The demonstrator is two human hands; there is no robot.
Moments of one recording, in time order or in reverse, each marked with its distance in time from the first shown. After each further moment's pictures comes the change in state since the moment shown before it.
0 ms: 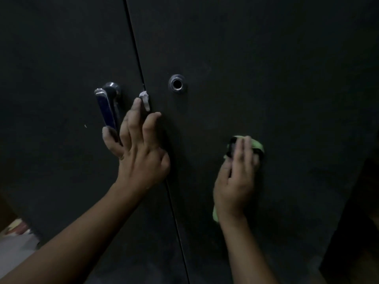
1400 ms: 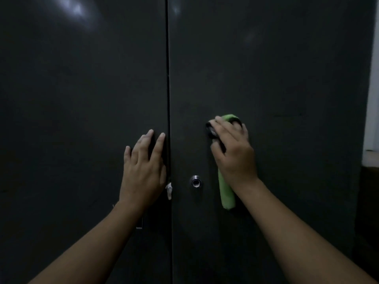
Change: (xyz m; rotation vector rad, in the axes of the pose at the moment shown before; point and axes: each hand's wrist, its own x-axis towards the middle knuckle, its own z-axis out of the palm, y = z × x) left_hand 0.120 -0.031 -0.070 -0.023 0.169 0.032; right_hand 0.238 -0.129 0.011 0.034 -0.196 -0.535
